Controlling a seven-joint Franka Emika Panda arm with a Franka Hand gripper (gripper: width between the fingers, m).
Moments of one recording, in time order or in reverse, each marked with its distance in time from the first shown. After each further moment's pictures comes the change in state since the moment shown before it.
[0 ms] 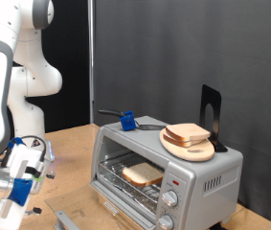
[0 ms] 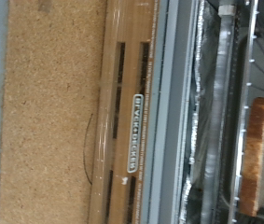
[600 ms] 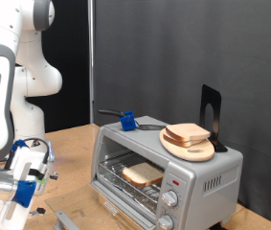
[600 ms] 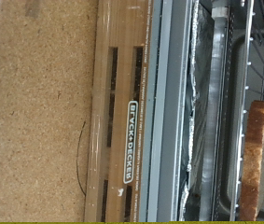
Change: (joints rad) arm -0.004 0.015 0.007 0.000 0.005 -0.025 0.017
